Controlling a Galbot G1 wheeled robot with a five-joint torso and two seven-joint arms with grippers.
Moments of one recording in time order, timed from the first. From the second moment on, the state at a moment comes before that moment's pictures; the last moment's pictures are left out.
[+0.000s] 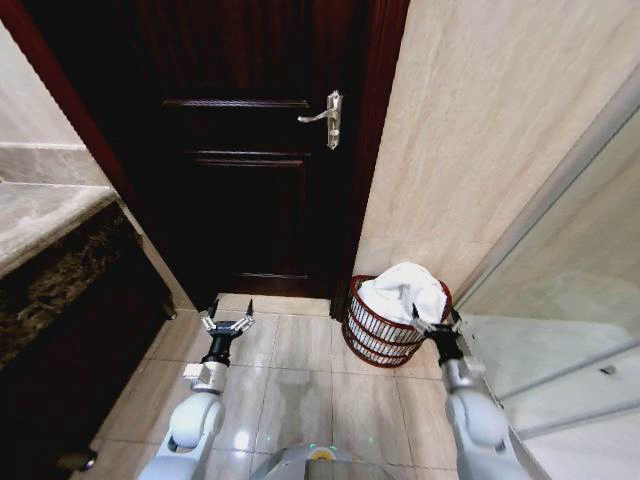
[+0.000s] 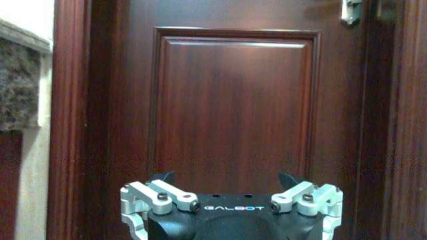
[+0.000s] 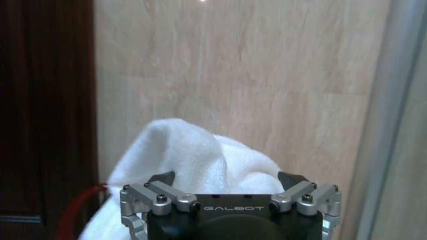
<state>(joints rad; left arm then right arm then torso) 1.56 -1.35 -0.61 -1.96 -0.27 -0.23 -0.03 -1.30 1.41 0.73 1.79 0.12 -0.06 -0.11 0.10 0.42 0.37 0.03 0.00</state>
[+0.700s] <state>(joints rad) 1.55 -1.43 -0.70 -2.01 -0.20 -0.19 -0.03 -1.05 1.22 0.59 1.62 0.28 -0.46 -0.09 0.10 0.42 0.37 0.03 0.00</state>
